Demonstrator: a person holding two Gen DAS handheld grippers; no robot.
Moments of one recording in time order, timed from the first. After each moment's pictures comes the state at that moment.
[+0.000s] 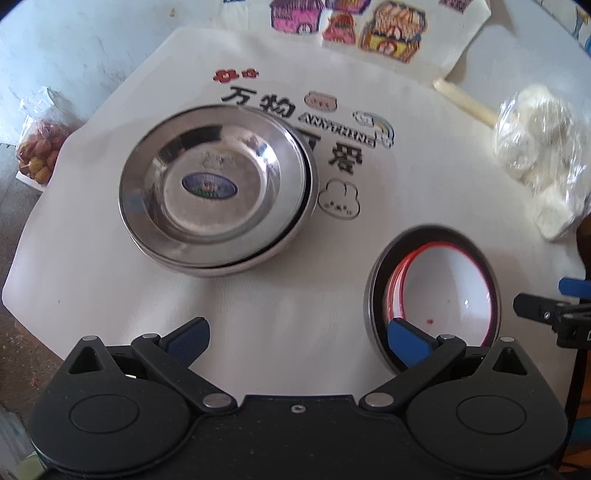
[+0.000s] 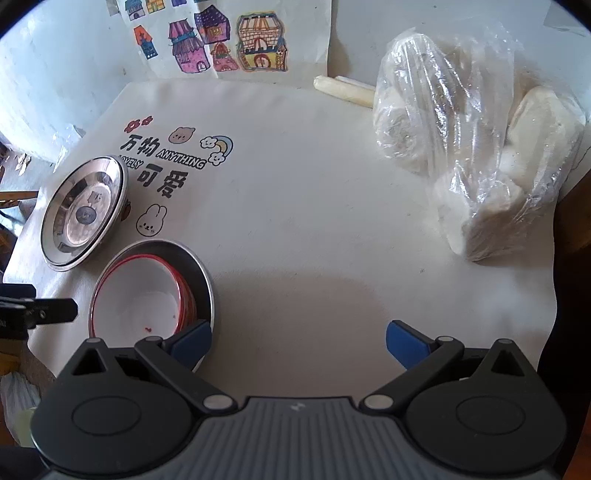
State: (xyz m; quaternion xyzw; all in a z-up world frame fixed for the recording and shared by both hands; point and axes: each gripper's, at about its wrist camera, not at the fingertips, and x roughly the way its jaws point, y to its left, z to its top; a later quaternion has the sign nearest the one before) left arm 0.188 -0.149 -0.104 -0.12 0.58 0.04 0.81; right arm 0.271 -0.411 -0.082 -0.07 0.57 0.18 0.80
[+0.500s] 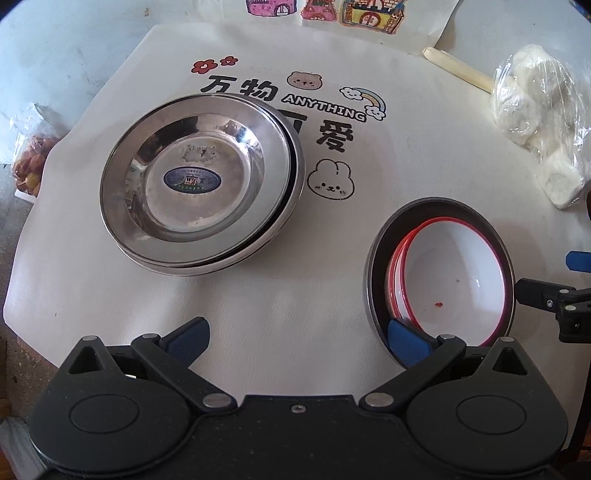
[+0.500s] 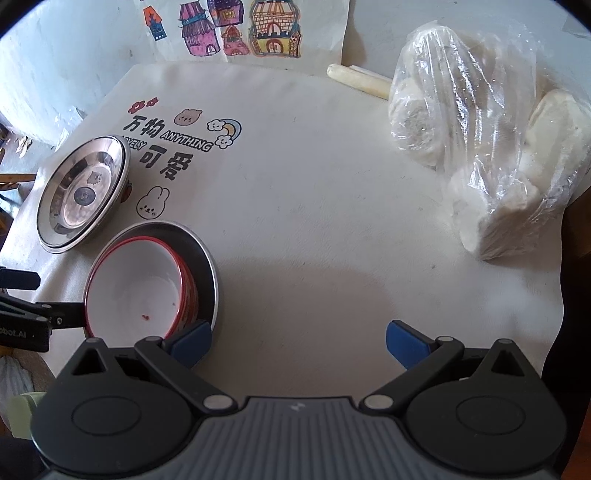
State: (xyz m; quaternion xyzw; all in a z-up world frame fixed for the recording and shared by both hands) left arm 0.197 -0.163 -0.115 -0.08 0.60 0.03 0.80; right arm 0.267 -0.400 -0.092 -0.09 0.57 0.19 0.79
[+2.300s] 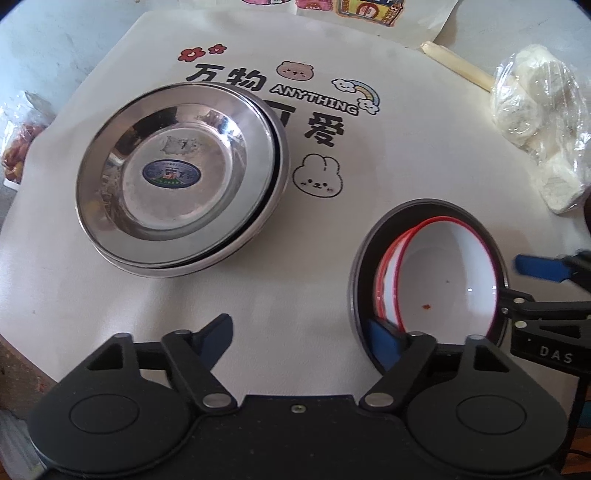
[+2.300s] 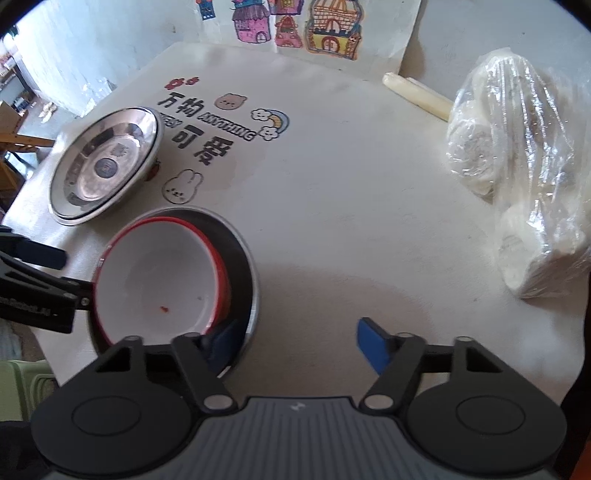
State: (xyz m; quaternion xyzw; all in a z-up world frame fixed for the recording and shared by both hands) left arm 0.206 -0.163 -0.125 -0.11 0.61 0.00 0.79; right arm 0.269 -0.372 -0.107 -0.14 0.55 0.25 0.79
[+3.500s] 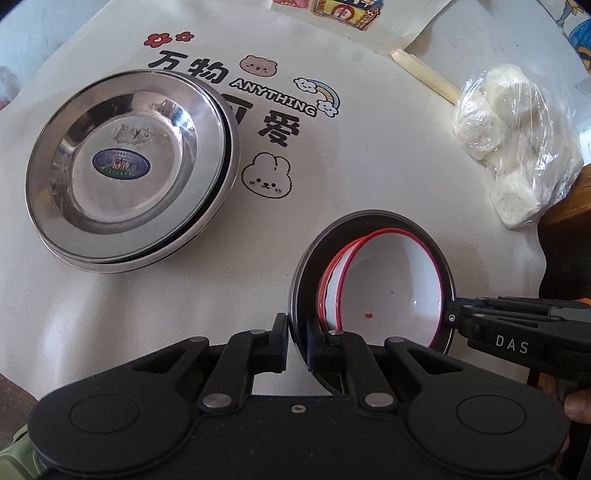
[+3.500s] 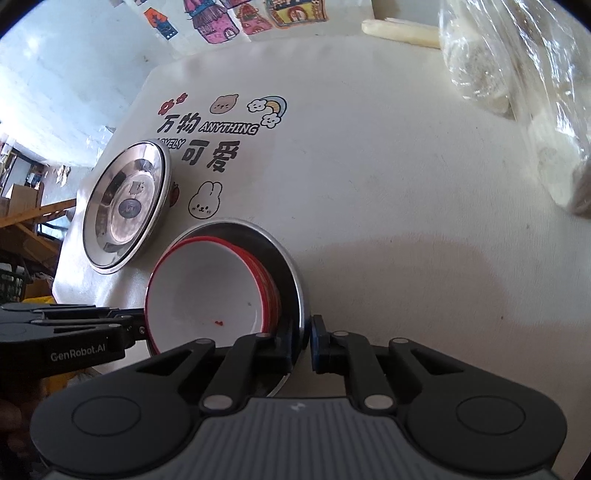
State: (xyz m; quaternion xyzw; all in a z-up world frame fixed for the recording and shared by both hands) left arm 0.211 -0.164 -0.126 -0.18 0.60 -0.05 0.78; right arm 0.280 -0.381 -0.115 0.02 0.63 0.24 0.74
